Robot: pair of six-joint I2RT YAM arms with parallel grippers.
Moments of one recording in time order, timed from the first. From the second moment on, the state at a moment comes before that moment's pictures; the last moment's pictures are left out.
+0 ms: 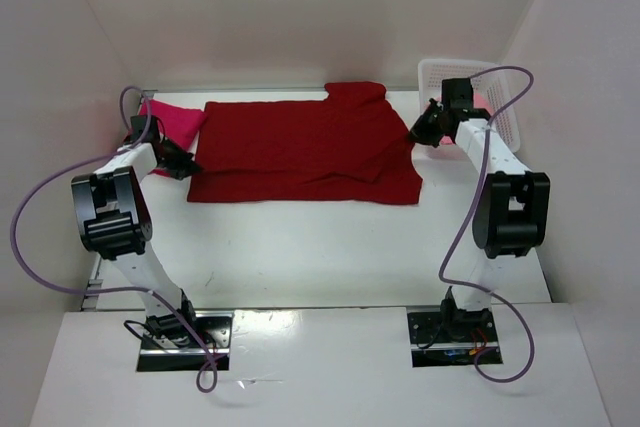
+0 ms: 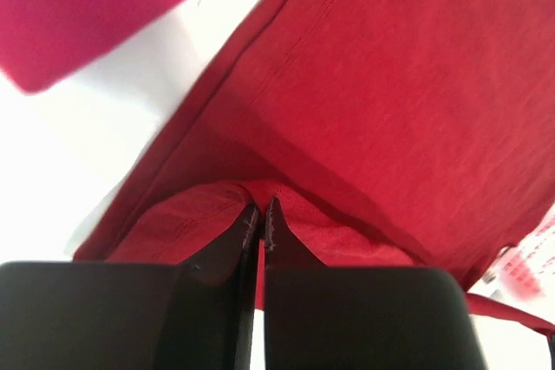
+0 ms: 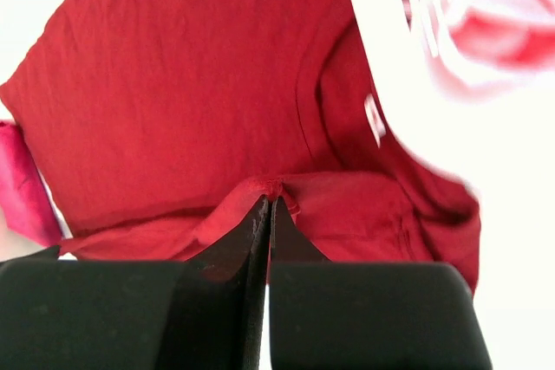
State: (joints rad) left arm 0.28 1.84 1.22 -0.40 0.30 -0.72; right arm 0.00 1.76 1.41 -0.49 -0.20 0.67
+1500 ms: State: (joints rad) left arm 0.36 1.76 0.95 -0.25 0.30 -0.76; right arm 0.00 1.63 0.85 -0.27 -0.07 0.80
